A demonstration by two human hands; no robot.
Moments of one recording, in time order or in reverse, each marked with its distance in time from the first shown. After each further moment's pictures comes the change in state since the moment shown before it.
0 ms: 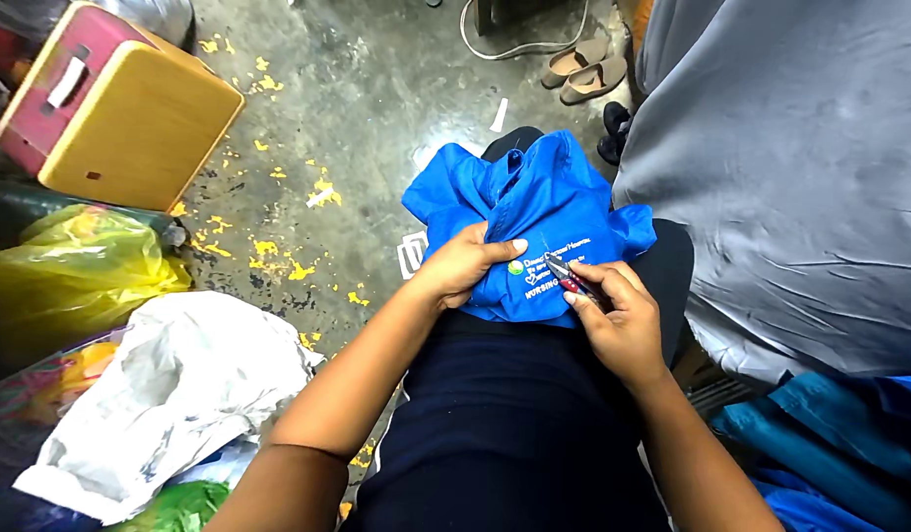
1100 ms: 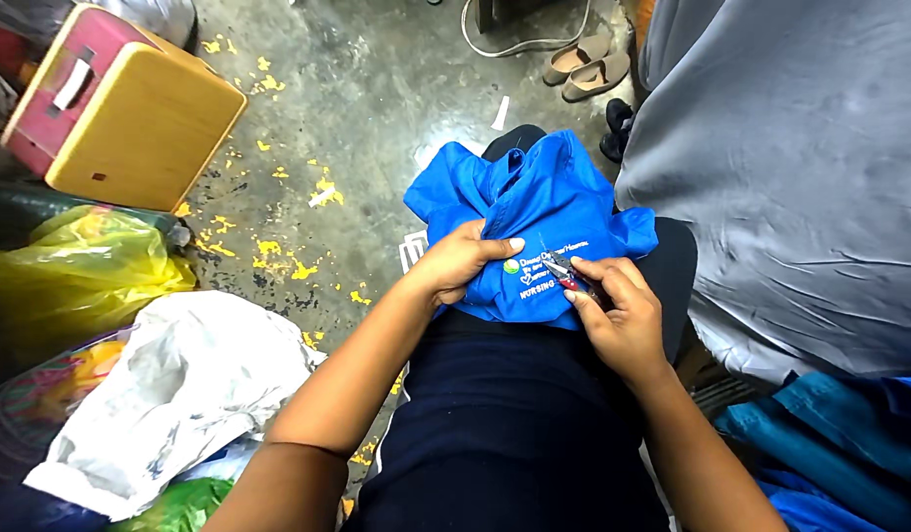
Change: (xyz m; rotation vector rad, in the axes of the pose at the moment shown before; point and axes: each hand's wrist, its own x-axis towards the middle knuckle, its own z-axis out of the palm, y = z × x) left_hand 0.001 0.004 -0.006 0.011 -0.017 -0.042; right_hand 0.004 0.004 0.000 -0.075 0.007 -0.100
